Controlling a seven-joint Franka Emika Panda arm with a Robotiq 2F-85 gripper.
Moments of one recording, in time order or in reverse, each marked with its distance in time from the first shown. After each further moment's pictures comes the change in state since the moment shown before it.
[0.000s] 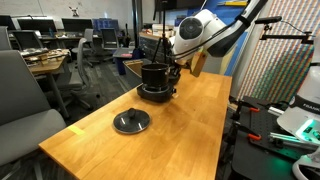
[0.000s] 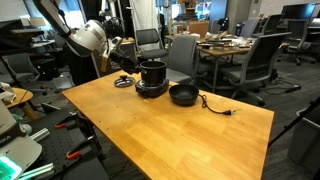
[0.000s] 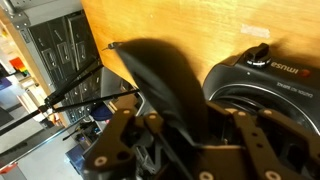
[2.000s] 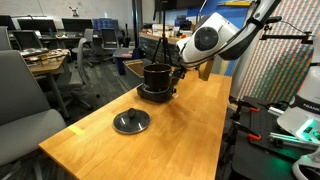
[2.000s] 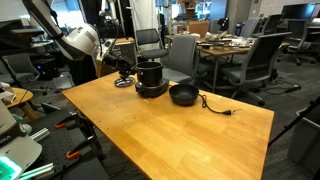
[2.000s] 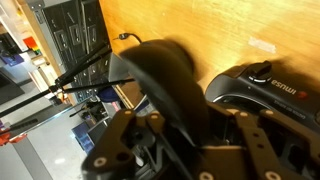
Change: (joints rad) arm 0.015 -0.052 0.024 -0.112 -0.137 -0.035 0.089
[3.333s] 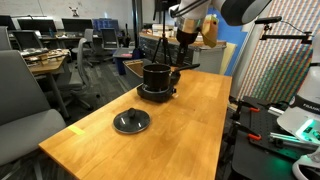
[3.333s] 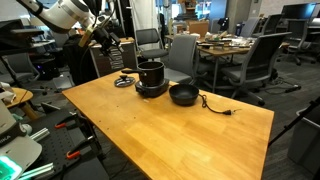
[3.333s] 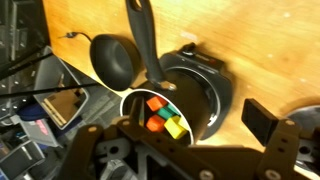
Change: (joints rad) arm 0.042 -0.242 0.042 0.062 0.681 0.075 -0.668
